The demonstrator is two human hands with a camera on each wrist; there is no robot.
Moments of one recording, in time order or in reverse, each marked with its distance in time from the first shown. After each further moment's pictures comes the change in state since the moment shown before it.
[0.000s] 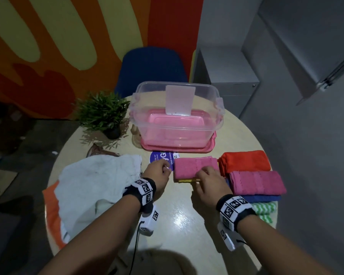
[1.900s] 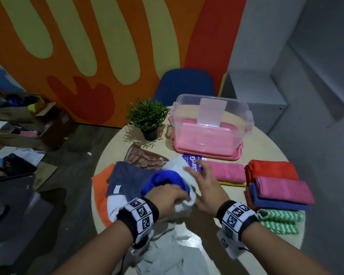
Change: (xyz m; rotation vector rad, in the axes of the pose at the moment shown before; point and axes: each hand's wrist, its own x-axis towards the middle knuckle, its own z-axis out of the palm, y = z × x) left_hand -0.148 -0.031 -0.067 0.422 -0.181 0.440; right_hand -0.038 -0.106 0.002 0.193 0.168 -0.443
